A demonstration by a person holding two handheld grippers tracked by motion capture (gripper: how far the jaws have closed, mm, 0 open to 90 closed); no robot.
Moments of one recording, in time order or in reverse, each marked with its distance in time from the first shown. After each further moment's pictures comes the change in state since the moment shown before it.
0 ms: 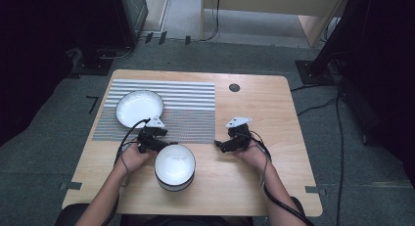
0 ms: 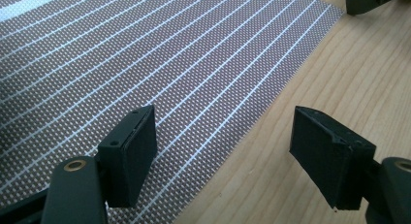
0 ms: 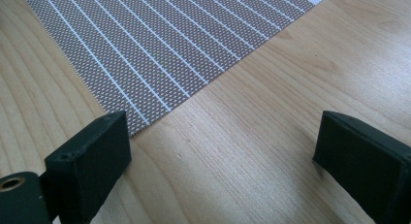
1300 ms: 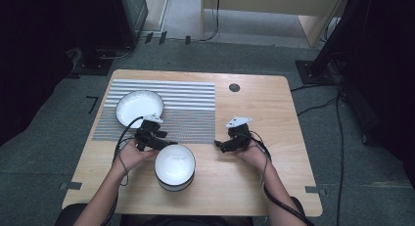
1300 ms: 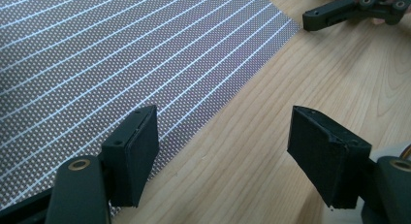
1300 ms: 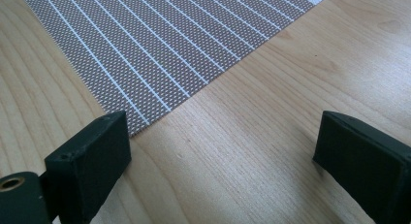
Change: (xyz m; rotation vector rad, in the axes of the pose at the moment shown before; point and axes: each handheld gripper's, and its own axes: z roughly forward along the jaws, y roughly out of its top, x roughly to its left) left arm -0.006 0.017 -0.022 0.059 -0.087 -0.119; right arm 0.000 0.000 0.000 -0.001 0.001 0.002
